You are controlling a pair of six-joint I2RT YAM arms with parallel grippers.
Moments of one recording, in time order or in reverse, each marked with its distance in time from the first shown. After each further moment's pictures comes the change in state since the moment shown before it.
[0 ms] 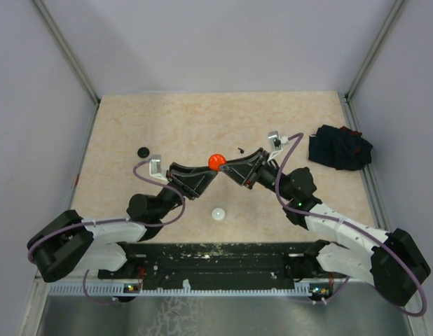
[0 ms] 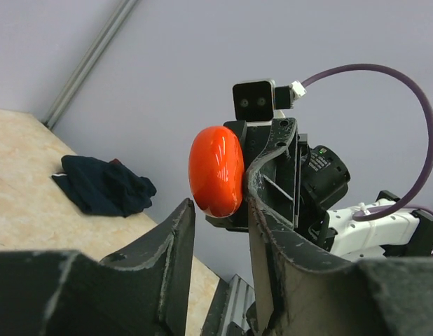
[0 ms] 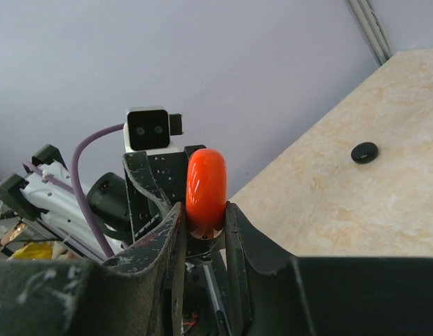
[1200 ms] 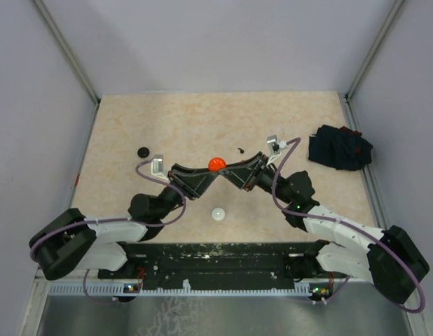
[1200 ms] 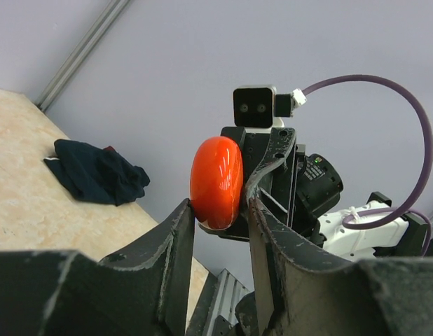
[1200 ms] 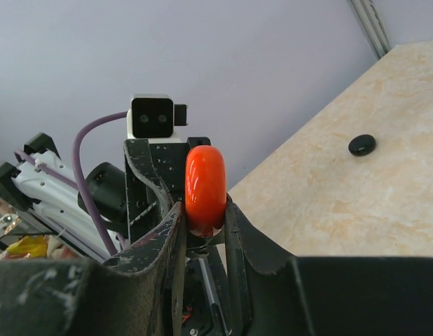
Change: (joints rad) left arm 0.000 0.032 0.000 0.002 0.005 -0.065; right arm 0.013 0.023 -0.047 0.068 0.007 -0.011
